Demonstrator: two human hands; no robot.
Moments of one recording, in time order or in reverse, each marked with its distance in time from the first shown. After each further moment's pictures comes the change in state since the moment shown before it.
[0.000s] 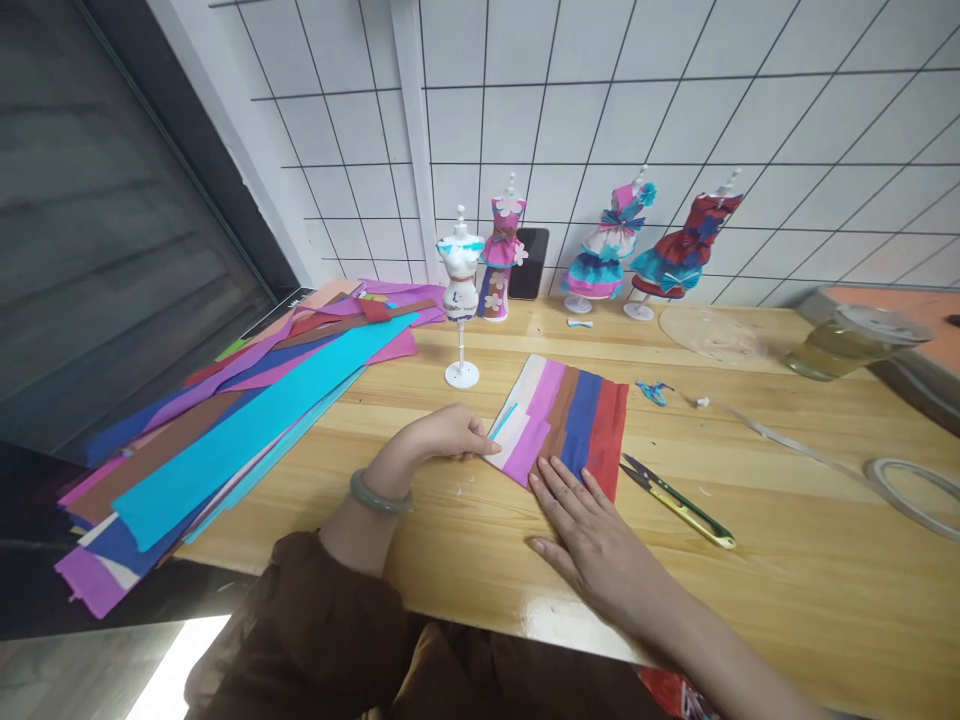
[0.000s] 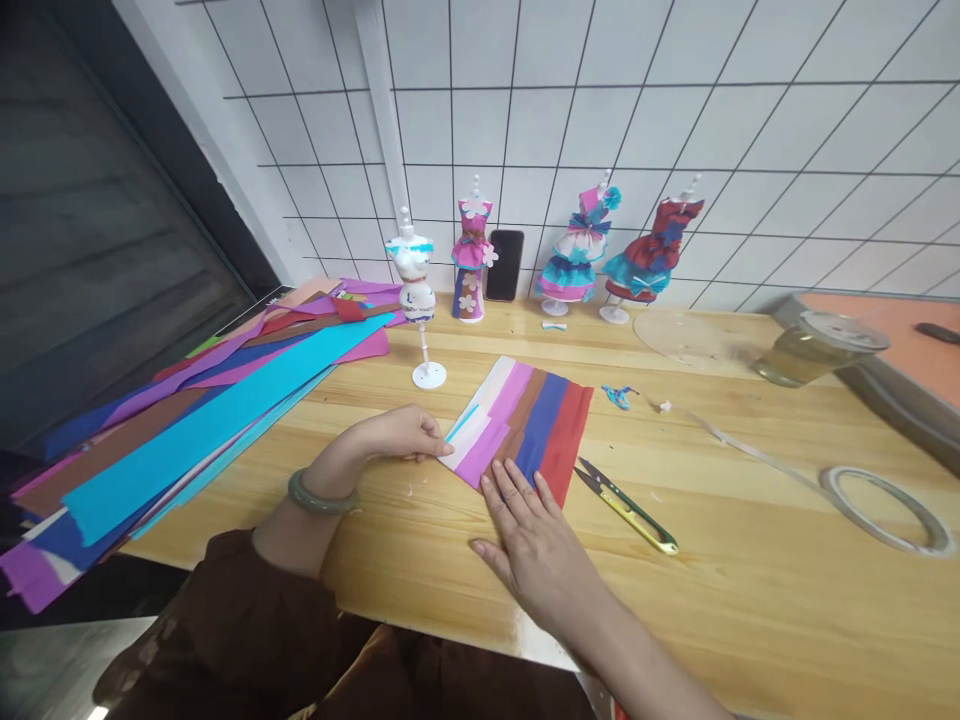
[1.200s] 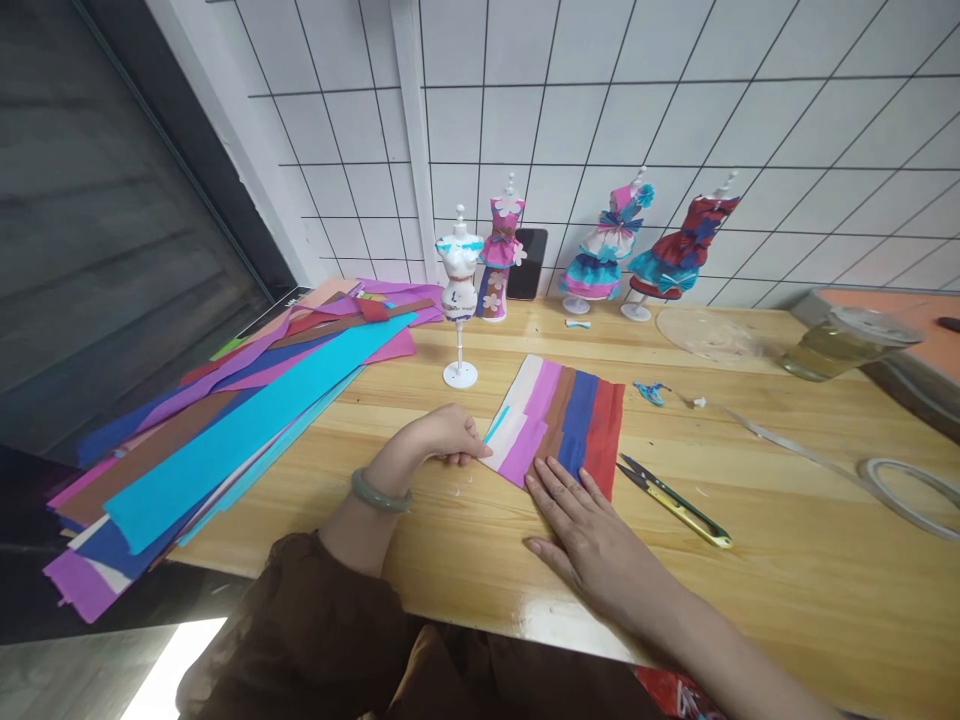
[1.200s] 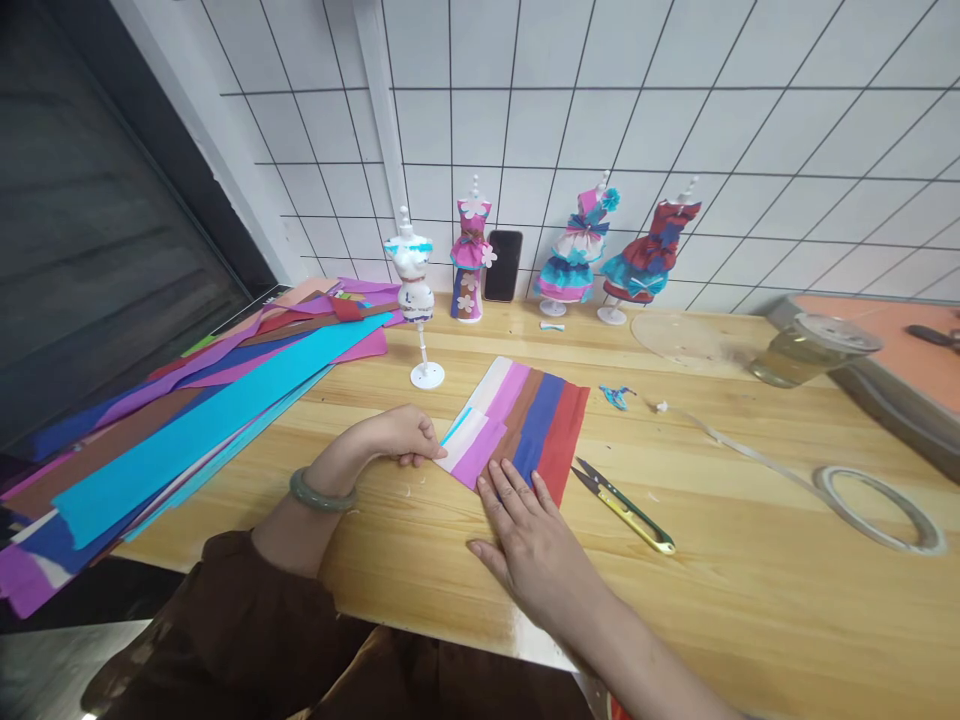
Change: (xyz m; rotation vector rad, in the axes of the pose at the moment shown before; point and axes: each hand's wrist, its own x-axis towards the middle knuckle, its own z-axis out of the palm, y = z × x) left_hand 0.004 0.000 0.002 0.023 0.015 -0.104; right_hand 0.003 -0.001 -0.005 -0.001 -0.017 -0.012
